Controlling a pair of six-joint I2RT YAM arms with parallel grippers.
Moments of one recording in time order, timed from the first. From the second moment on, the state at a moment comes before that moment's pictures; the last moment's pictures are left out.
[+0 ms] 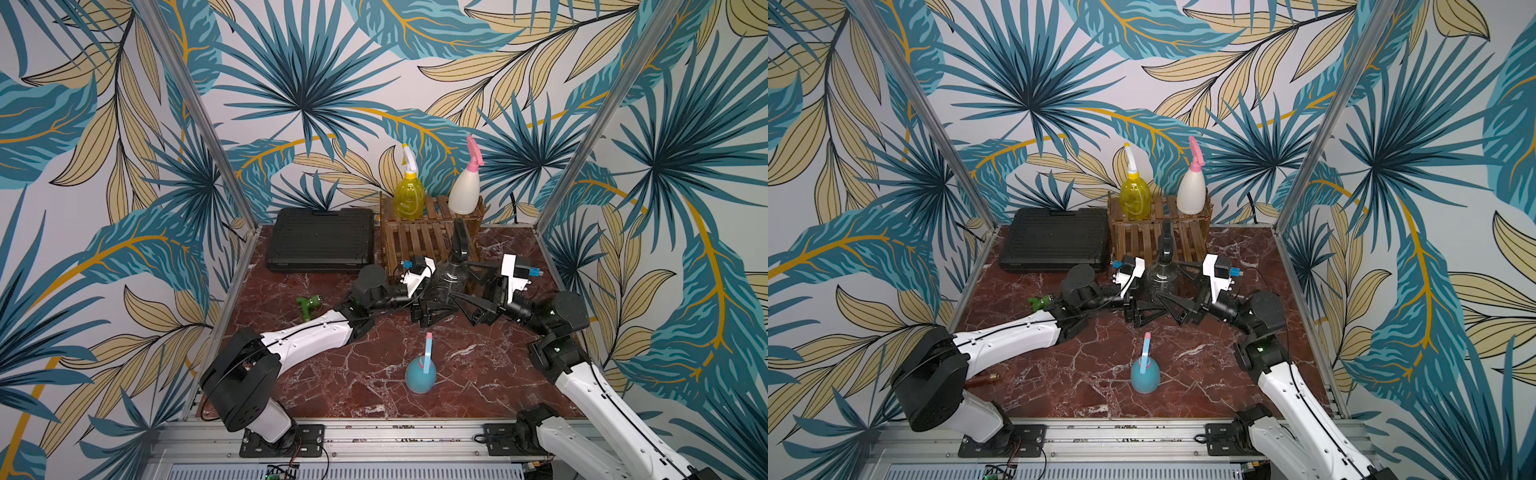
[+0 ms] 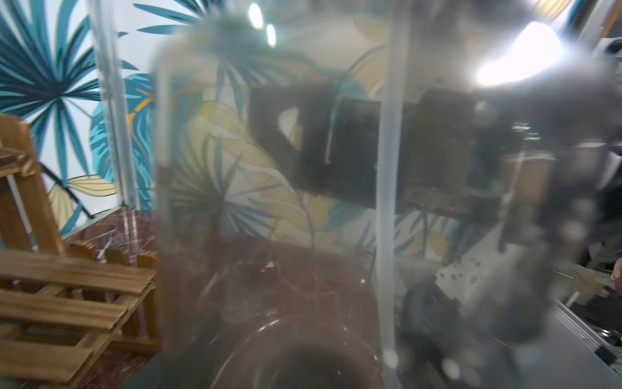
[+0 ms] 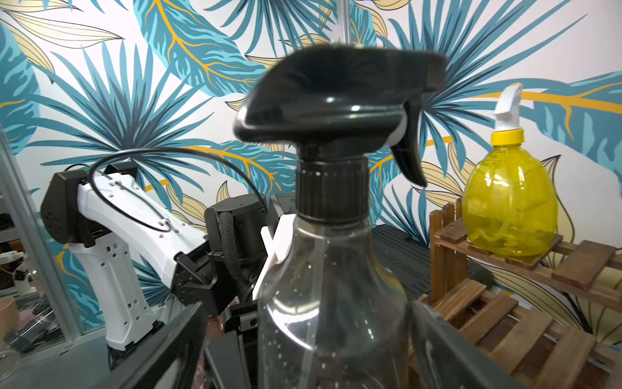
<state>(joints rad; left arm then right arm) -0.75 1.54 0.96 0.65 0.69 -0.24 0.45 0.82 0.66 0.46 -0.73 0.33</state>
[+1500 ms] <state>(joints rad) -0.81 1.47 0.93 0.37 0.11 -0.07 0.56 1.20 1.11 0.05 -0.46 0.44</state>
